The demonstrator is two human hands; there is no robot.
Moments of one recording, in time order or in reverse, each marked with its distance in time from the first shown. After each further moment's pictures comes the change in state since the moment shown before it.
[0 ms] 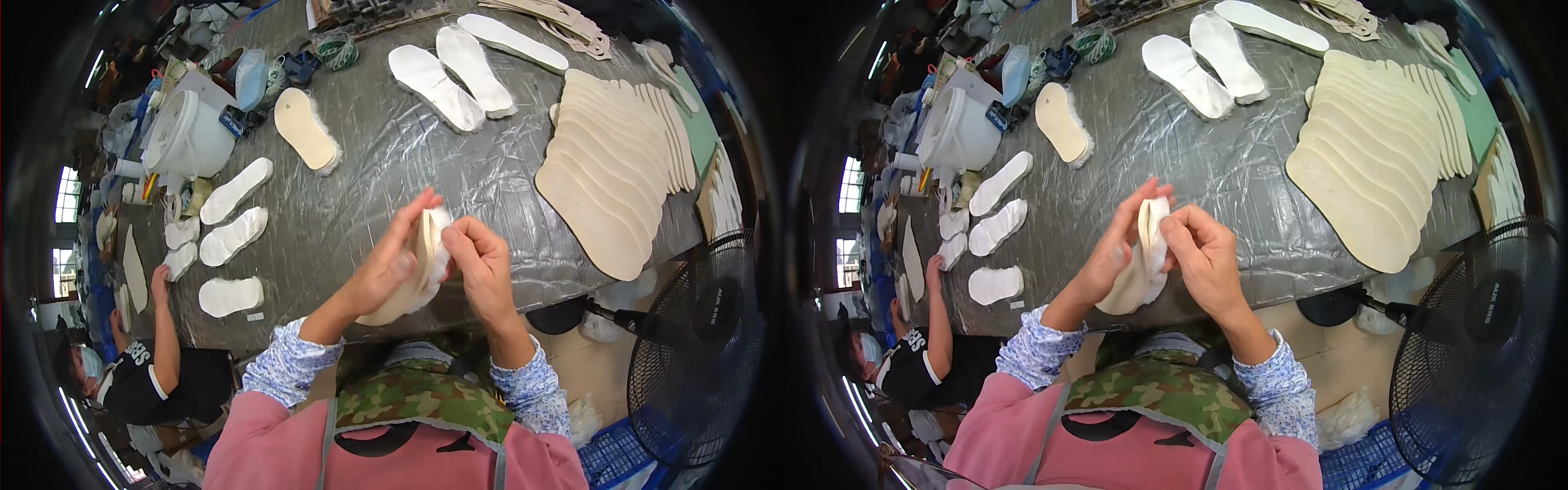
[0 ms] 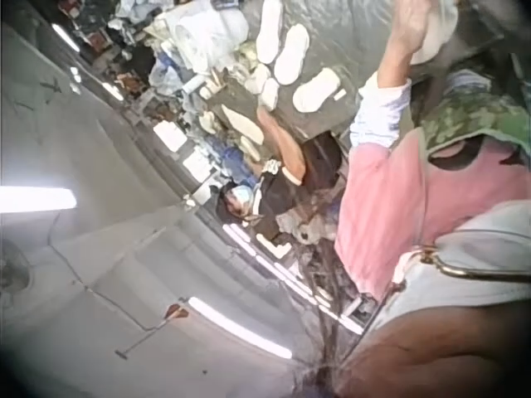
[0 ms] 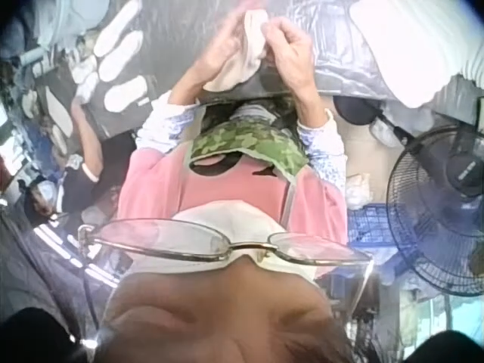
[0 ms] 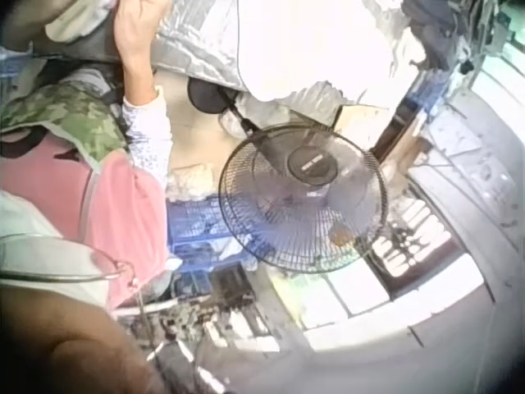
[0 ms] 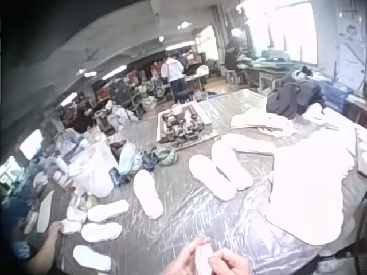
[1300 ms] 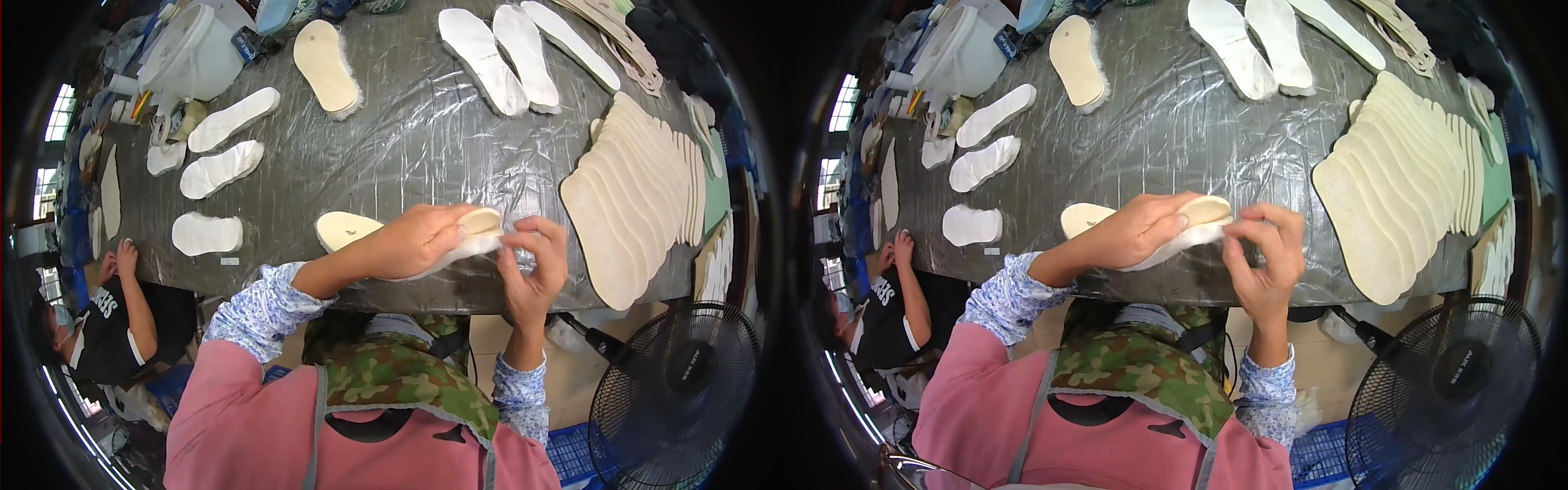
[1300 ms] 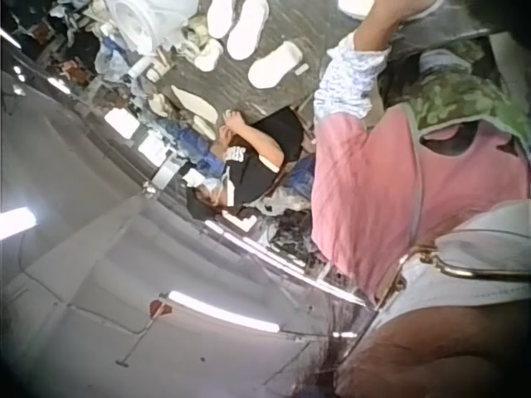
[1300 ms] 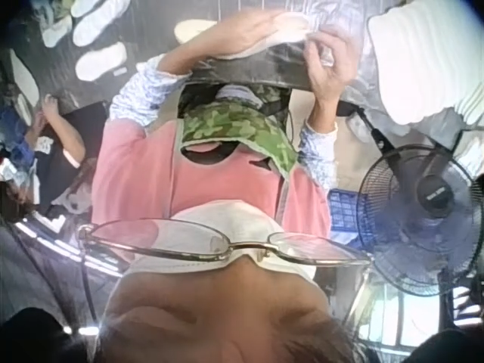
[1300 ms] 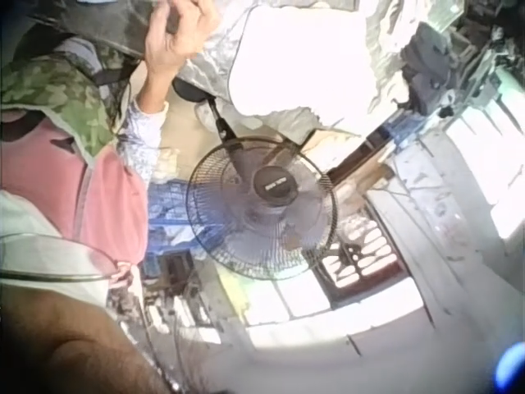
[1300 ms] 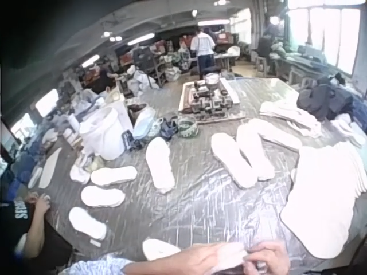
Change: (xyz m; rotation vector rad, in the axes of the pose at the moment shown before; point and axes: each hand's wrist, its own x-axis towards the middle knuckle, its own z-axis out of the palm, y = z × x) left_hand 0.016 -0.012 -0.008 0.329 -0.108 -0.130; right_hand -0.001 -0.003 -0.049 -0.945 0.034 -0.564
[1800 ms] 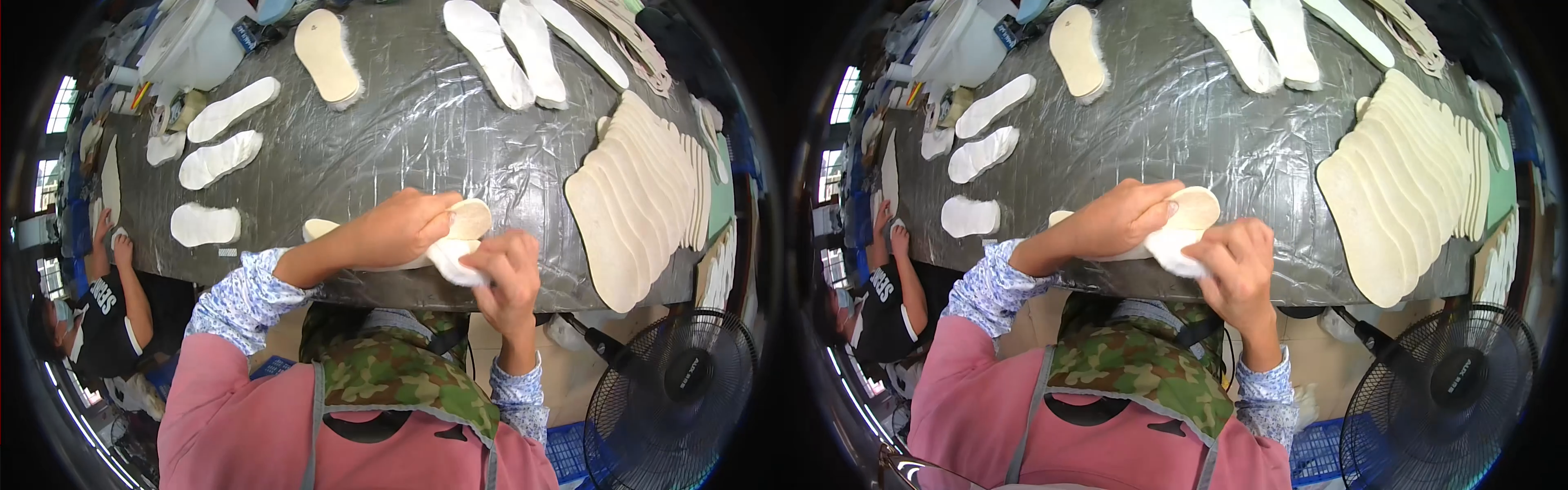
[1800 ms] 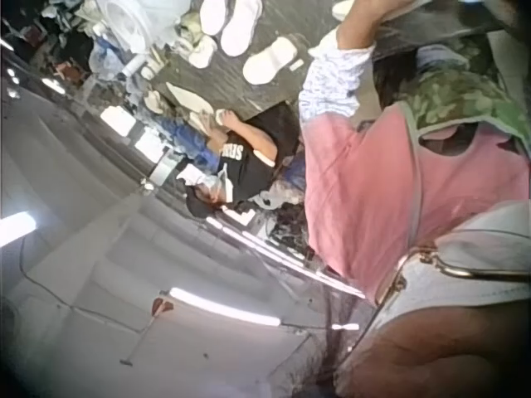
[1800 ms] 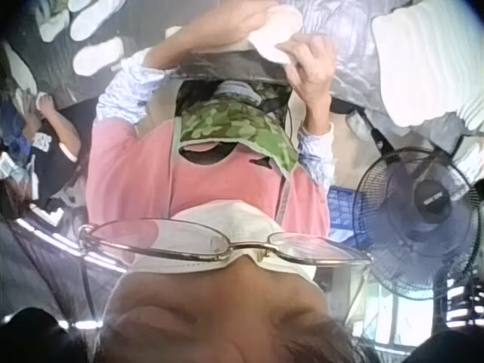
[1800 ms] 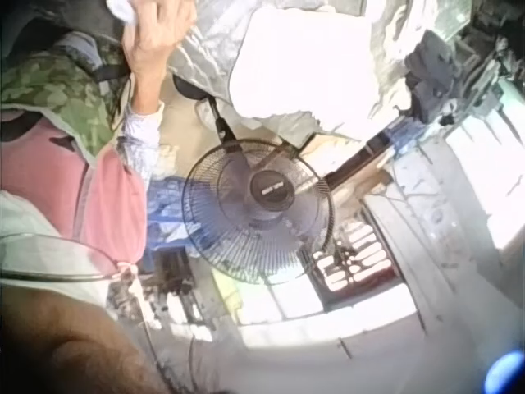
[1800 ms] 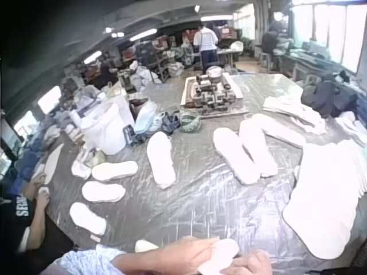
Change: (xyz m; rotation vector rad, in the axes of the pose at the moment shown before) left_hand 0.000 0.013 -0.015 0.159 -0.042 -0.155; right_hand -0.008 -0.007 0.008 -0.077 -0.229 -0.117
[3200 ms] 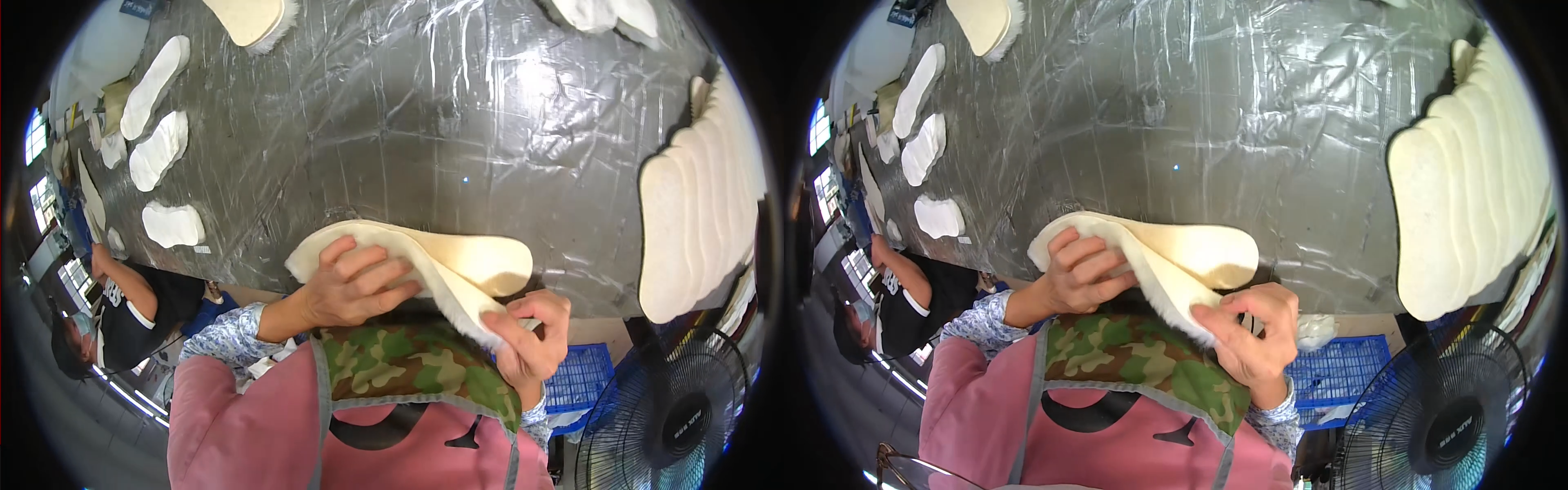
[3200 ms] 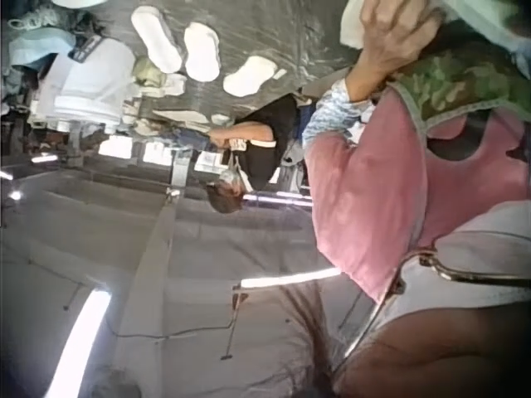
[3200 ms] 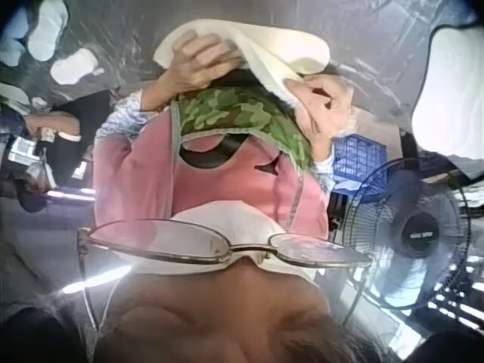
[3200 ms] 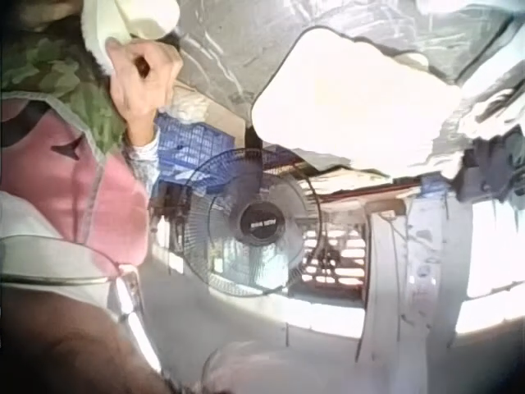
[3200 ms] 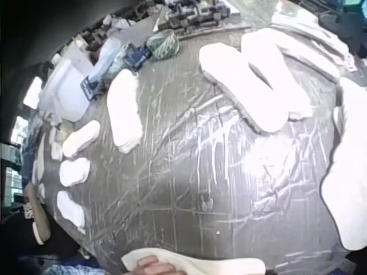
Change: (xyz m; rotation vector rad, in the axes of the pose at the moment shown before) left_hand -0.080 -0.095 0.059 0.721 0.250 0.340; right_hand -0.045 0.004 0.005 0.104 -0.048 0.374
